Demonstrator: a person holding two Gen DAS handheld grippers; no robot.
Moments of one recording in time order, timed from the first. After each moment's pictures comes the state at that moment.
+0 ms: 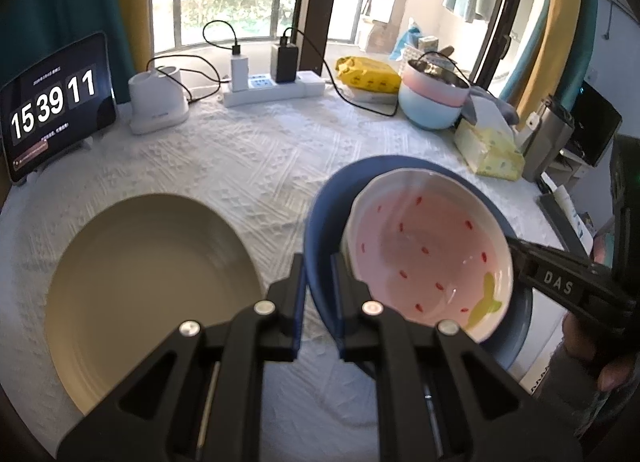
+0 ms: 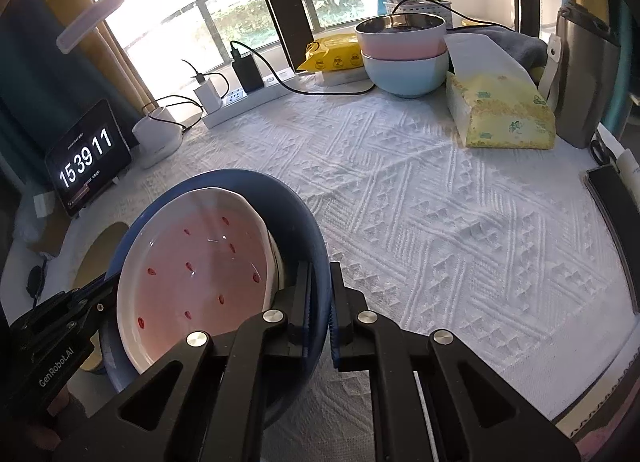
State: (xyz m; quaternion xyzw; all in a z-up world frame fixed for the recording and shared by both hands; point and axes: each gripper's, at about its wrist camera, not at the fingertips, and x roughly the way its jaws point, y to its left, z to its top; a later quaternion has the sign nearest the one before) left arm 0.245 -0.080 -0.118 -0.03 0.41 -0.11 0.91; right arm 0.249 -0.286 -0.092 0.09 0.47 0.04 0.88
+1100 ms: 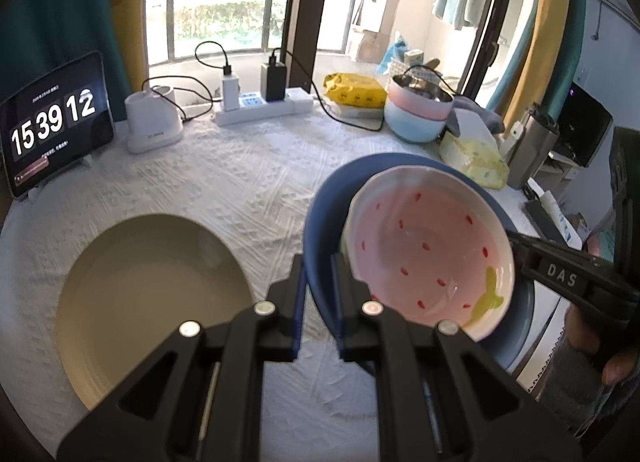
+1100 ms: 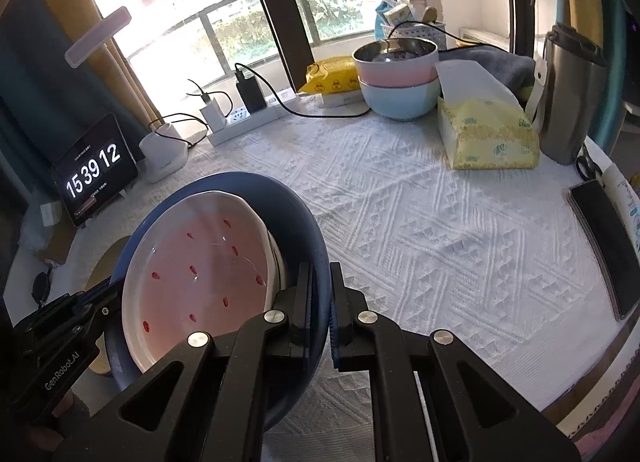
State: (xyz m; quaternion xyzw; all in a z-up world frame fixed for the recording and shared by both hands) left arm 0.237 -0.080 -0.096 -0.03 0.39 -0.13 0.91; right arm 0.242 -0.291 -0.063 0.08 0.45 0.04 0.89
